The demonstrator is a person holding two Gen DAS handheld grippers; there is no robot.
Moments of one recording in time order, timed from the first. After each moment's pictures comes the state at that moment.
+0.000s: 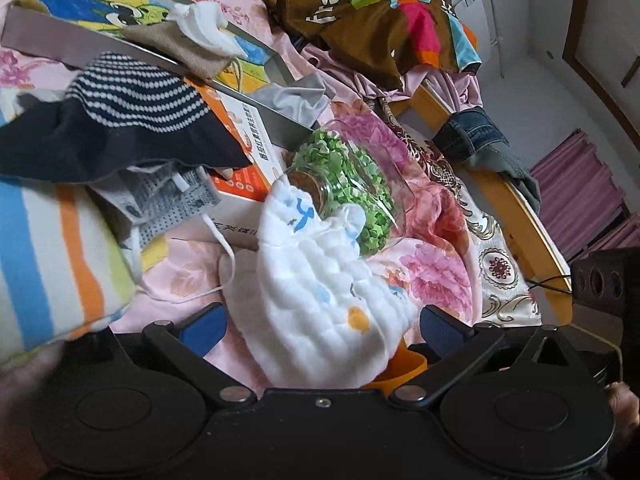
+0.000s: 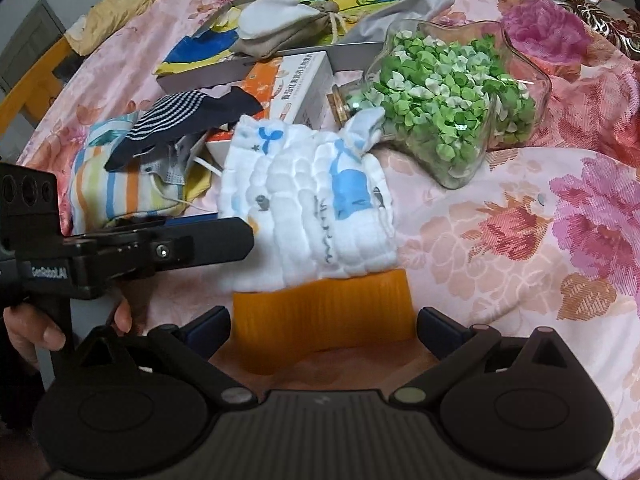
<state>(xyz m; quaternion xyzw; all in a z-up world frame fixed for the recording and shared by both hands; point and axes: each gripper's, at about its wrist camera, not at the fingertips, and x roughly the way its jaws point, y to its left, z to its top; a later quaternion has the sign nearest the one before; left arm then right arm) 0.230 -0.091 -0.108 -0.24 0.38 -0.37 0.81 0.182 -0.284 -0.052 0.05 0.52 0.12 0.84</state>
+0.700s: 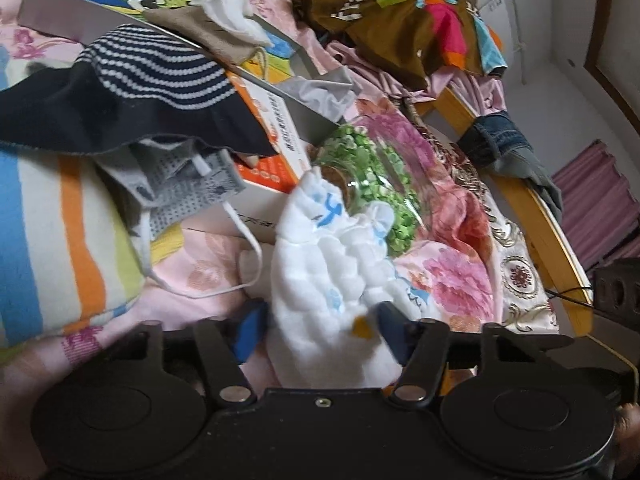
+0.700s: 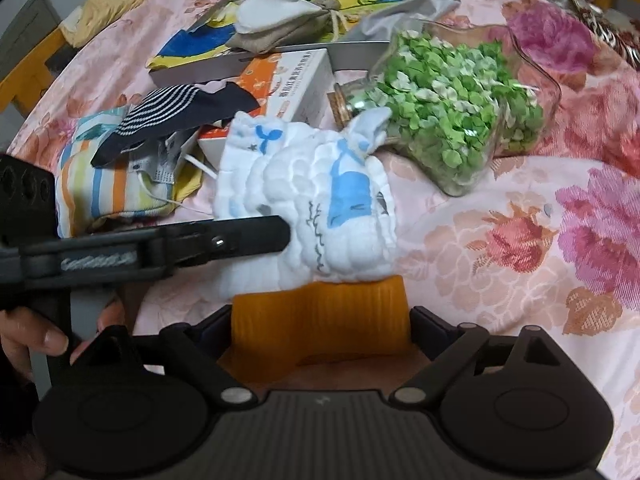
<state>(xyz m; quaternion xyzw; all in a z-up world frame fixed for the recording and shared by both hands) 0.237 -0.095 -0.121 -0.25 0.40 -0.33 0.82 0.187 -0.272 -0.058 0.02 0.52 0.11 0.85</state>
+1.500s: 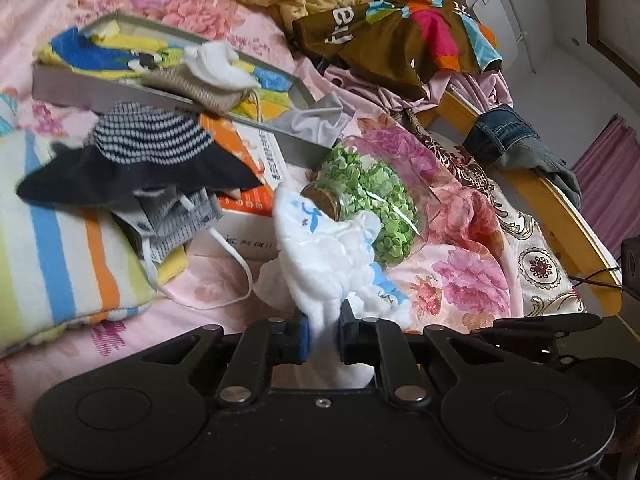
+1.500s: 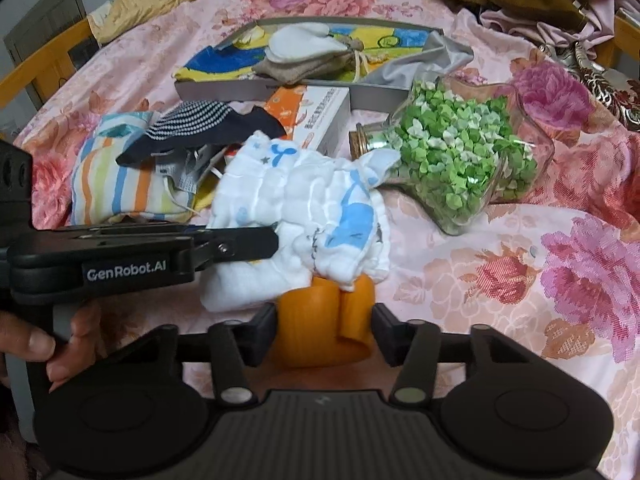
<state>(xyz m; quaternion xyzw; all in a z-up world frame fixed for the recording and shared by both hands) 0.205 -0.102 -0.084 -0.18 0.36 -0.29 0.87 0.169 -0.263 -0.041 -0.02 0.46 0.12 0.88</state>
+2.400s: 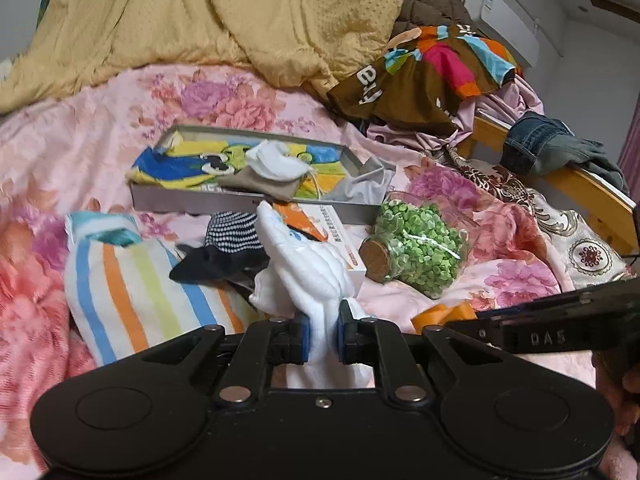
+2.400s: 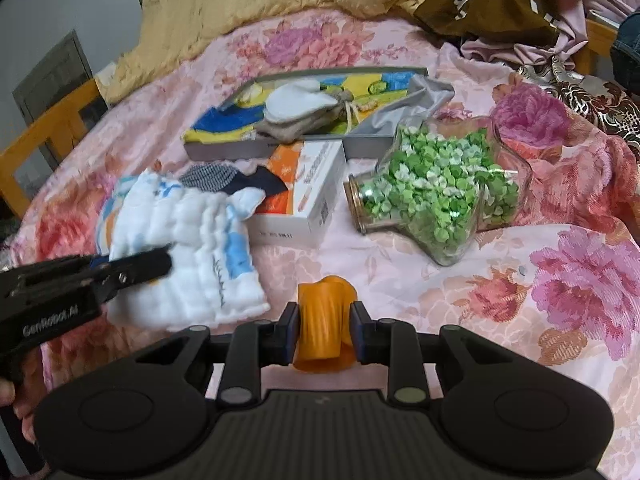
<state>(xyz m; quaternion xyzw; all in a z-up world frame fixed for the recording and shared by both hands) 0.137 -0.080 -0.026 -0.06 0.28 -0.18 0.94 0.155 -0.283 -0.023 0.04 0.40 0.13 0.91</state>
